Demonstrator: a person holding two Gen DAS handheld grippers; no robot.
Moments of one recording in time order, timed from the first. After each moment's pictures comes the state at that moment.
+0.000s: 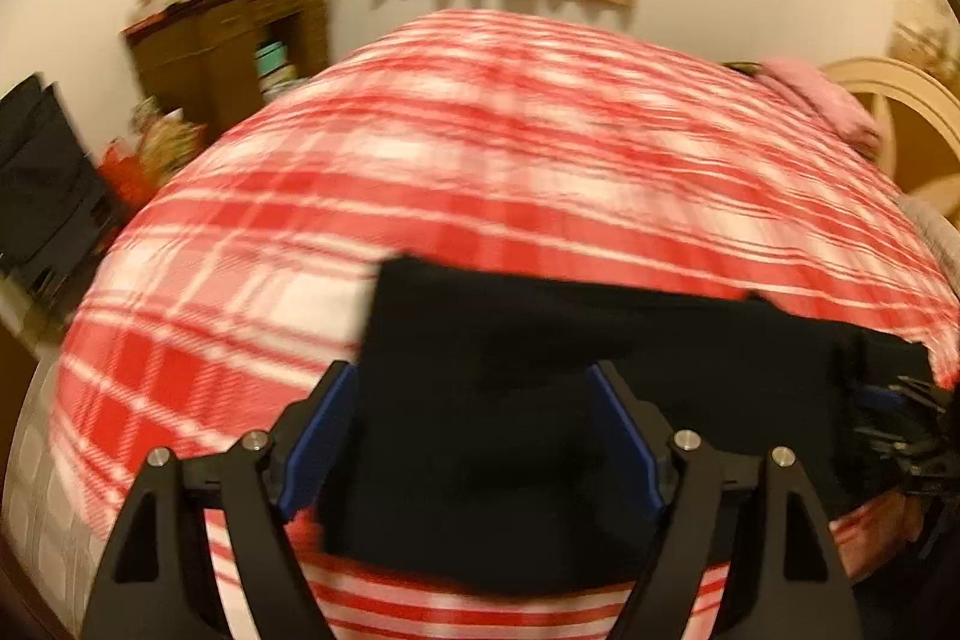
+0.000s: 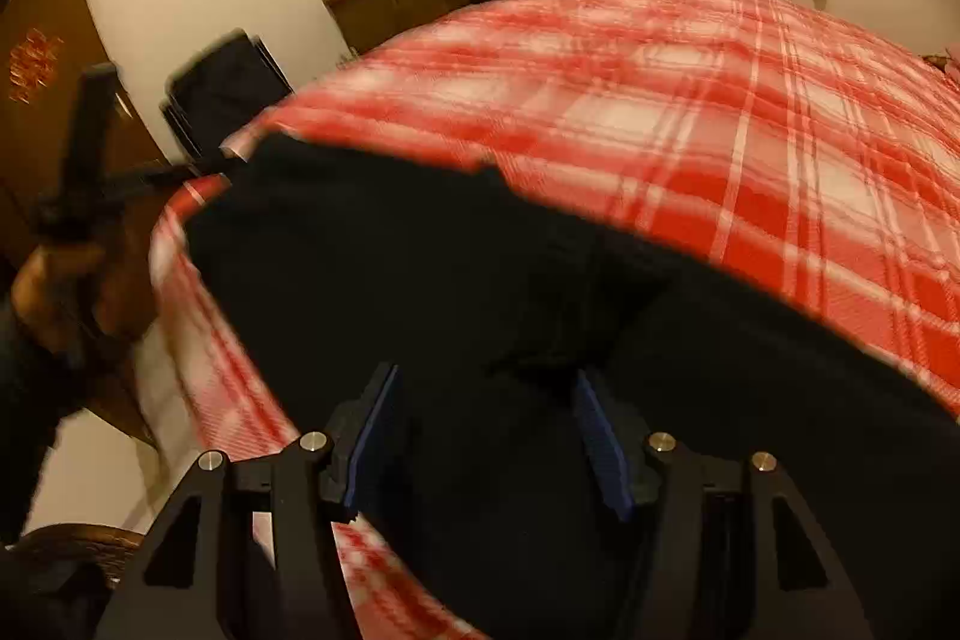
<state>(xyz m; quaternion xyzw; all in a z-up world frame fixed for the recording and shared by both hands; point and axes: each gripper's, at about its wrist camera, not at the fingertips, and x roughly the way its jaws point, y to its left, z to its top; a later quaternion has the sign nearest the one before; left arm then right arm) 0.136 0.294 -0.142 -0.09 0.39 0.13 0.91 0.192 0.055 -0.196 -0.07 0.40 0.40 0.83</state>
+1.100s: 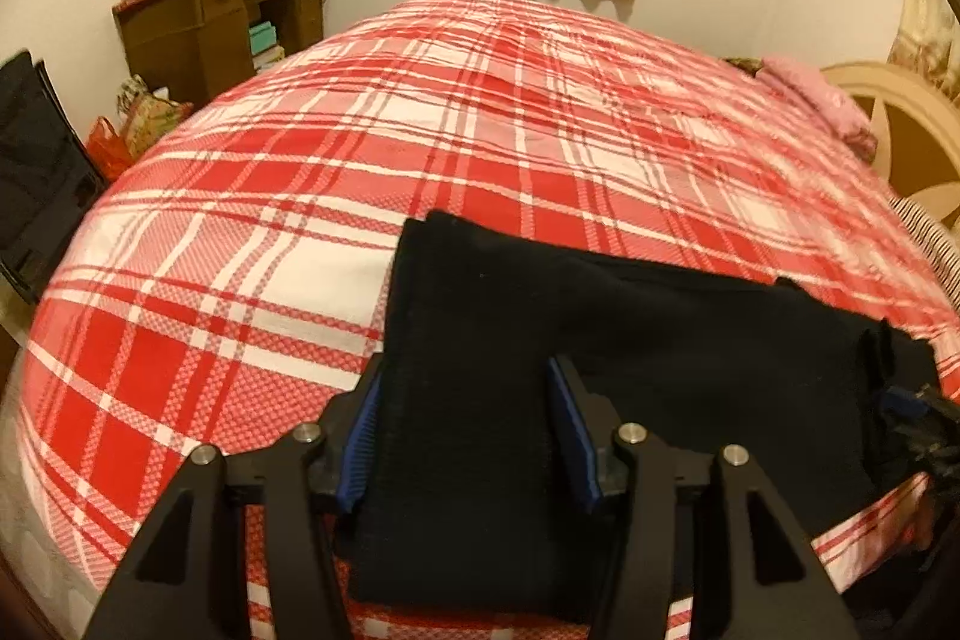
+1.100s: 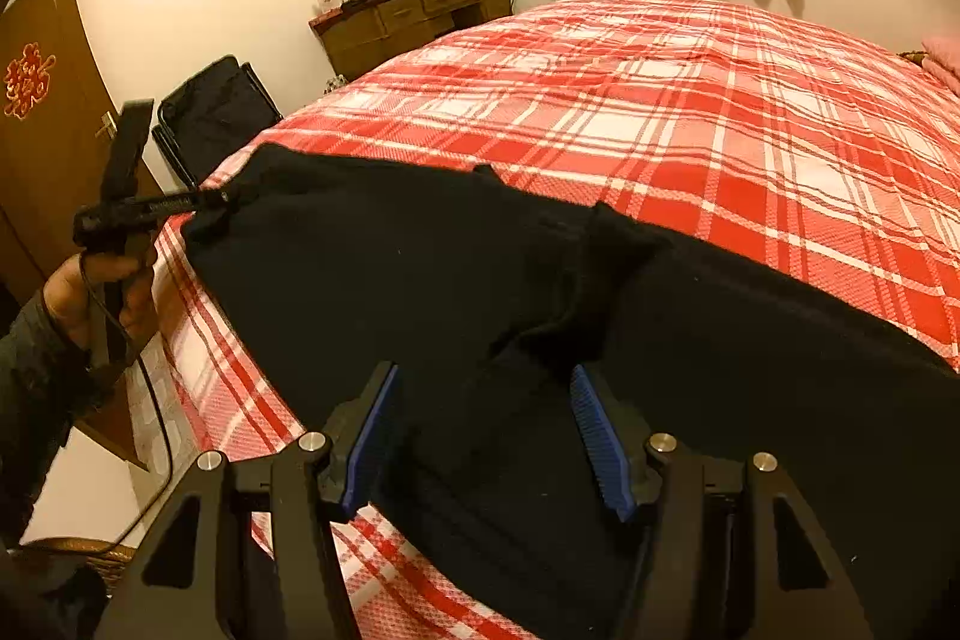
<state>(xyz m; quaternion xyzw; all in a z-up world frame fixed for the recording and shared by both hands) 0.147 0.307 -0.167 -0.10 0.40 0.11 0.91 0.180 0.039 -0.192 -0.02 0.38 0.39 0.84</state>
